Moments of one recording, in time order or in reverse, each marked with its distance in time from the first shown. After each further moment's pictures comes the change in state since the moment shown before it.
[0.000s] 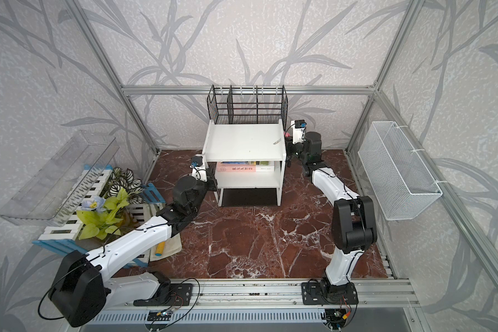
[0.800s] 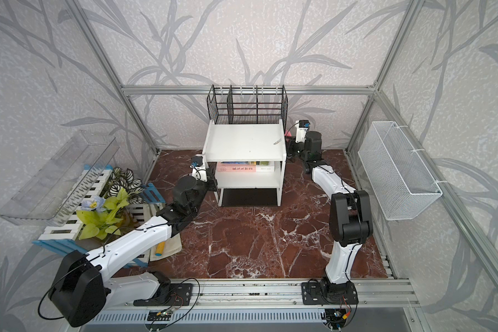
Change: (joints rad) left arm 0.000 0.000 -0.001 0.001 0.003 0.002; right arm -0.021 0.067 0.031 0.004 0.037 0.100
